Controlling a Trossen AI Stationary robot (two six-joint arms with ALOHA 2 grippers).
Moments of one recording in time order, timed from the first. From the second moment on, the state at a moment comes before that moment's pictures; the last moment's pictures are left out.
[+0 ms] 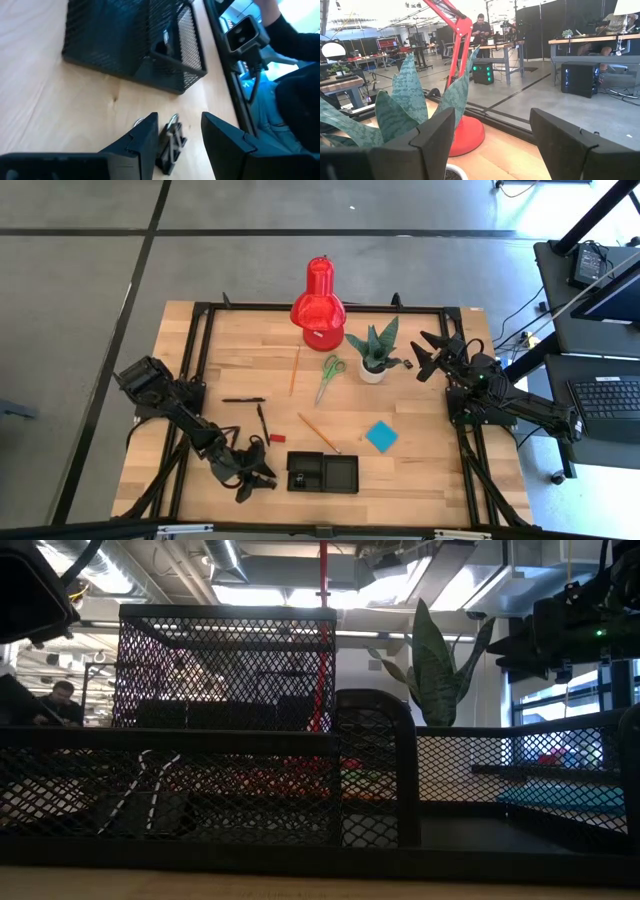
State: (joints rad) left arm -0.81 1.76 0.45 0.78 -0.38 -0.86; right arm -0.38 0.00 0.01 0.08 0.35 0.12
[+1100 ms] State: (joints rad) left arm -0.81 1.76 0.45 0.77 -0.38 -0.84; right arm -0.38 0.00 0.01 0.08 0.36 0.12
